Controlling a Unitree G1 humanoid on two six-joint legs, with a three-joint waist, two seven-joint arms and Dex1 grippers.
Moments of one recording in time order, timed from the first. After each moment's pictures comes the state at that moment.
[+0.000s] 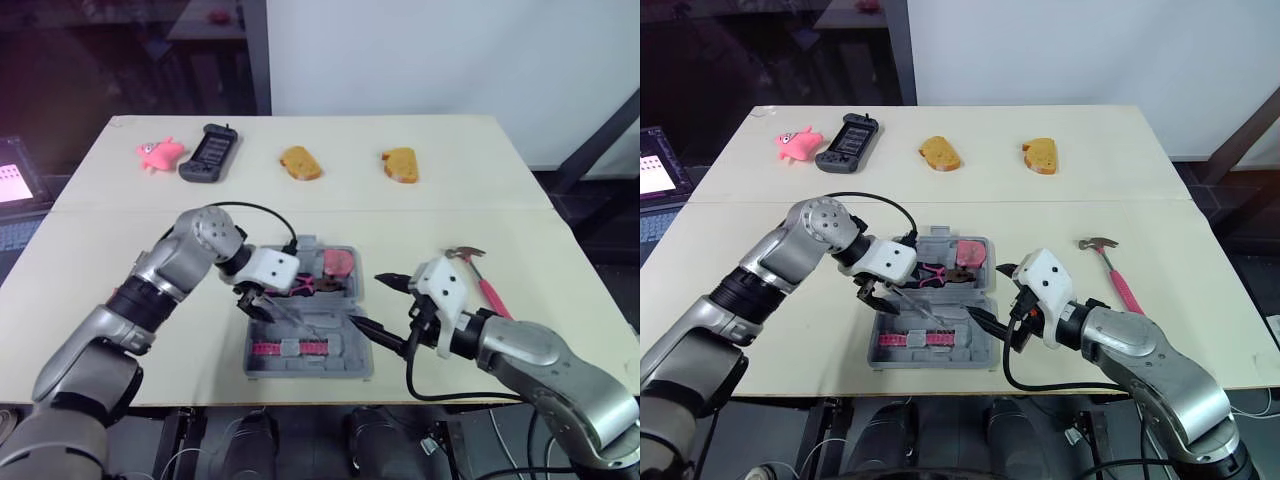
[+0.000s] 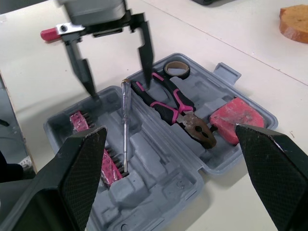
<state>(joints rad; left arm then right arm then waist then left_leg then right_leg) -0.79 0.66 -0.54 0.14 0.19 0.13 -1.57 -0.04 -0.66 0.03 -0.77 0.57 0.79 0.50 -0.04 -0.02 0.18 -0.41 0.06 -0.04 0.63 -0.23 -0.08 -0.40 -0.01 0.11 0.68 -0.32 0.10</state>
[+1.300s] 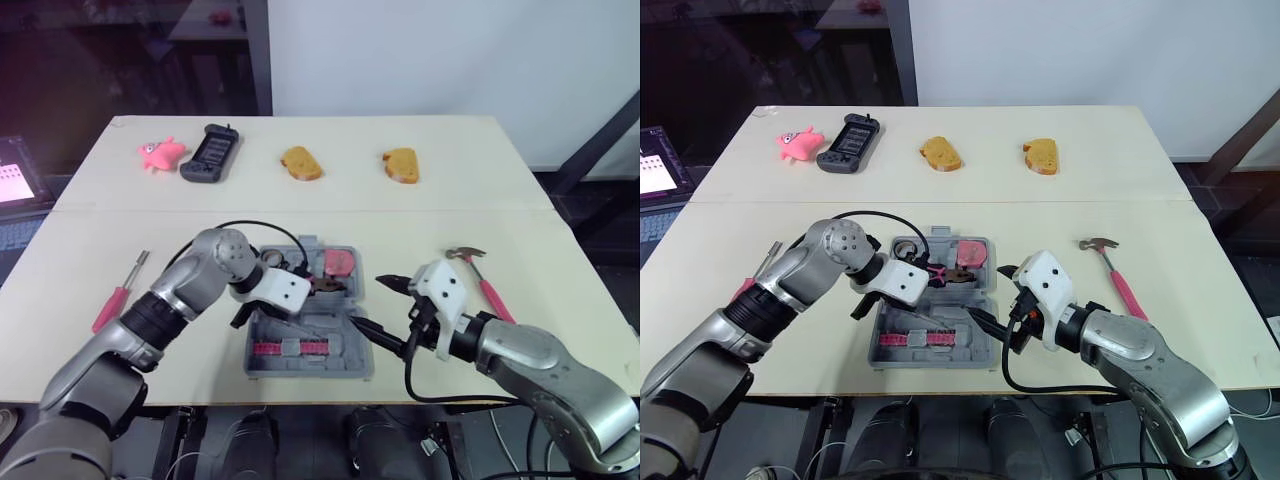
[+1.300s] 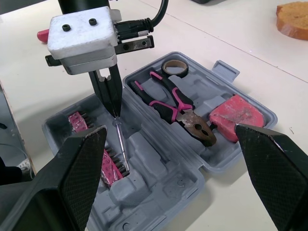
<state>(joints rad) -0.76 0.62 -0.59 0.14 0.27 0.15 -1.50 -0.02 -0.66 0.03 -0.78 0.57 0.79 0.48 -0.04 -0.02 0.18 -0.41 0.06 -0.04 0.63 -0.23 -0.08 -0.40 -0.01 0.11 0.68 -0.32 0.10</state>
